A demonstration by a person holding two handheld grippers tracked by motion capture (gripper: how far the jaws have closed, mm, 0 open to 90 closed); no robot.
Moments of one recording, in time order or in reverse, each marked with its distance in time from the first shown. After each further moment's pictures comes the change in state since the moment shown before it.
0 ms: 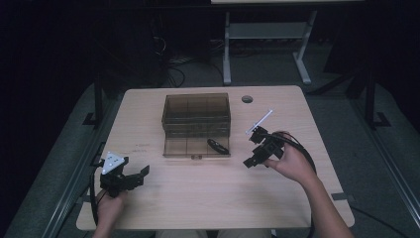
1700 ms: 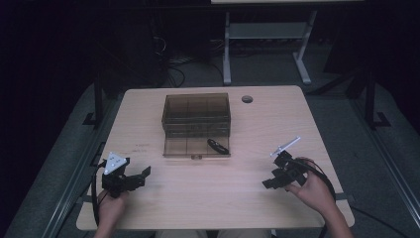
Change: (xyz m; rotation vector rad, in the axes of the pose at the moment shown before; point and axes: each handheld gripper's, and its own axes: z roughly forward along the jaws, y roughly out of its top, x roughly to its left) left arm -0.002 -0.001 0.001 0.020 -0.001 0.019; right arm -0.008 -0.093 0.013 -0.051 0.000 0.116
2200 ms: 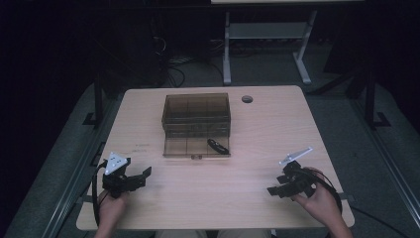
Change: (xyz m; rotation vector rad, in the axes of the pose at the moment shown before) left arm -0.002 0.000 0.000 0.001 -0.007 0.003; right arm 0.005 -0.033 -0.005 -0.081 0.001 0.033
